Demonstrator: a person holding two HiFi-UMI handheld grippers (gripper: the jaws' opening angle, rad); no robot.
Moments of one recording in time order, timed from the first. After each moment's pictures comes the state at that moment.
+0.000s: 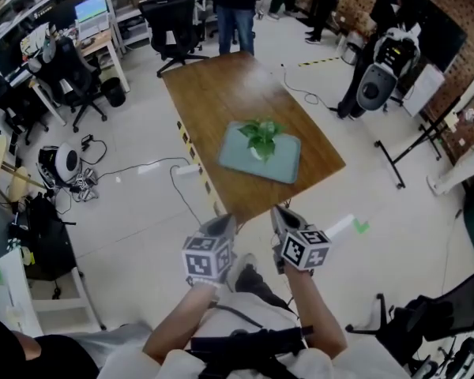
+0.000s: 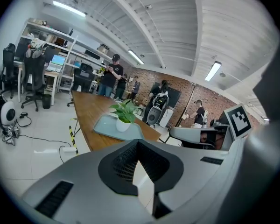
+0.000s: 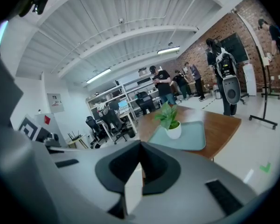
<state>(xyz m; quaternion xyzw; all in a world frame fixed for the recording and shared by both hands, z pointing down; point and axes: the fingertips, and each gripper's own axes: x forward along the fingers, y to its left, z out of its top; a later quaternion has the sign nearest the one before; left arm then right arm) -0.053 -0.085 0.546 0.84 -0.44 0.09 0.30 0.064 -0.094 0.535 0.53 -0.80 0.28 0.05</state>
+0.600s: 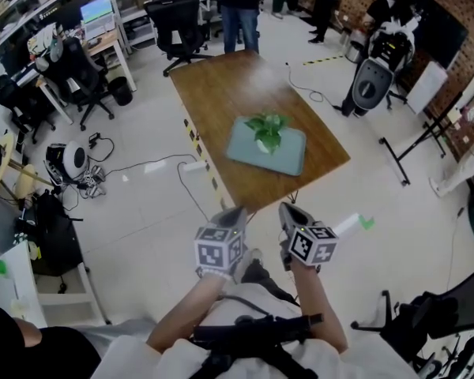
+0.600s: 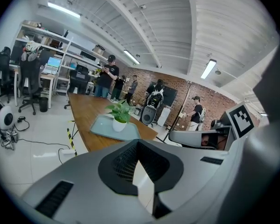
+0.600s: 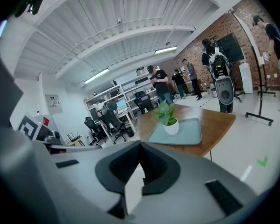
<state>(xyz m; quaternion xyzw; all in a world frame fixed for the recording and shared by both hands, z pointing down) -0.039 -0.068 0.539 0.85 -0.42 0.09 0.28 0.071 -0.067 0.536 0.54 -0.79 0.28 0.05</state>
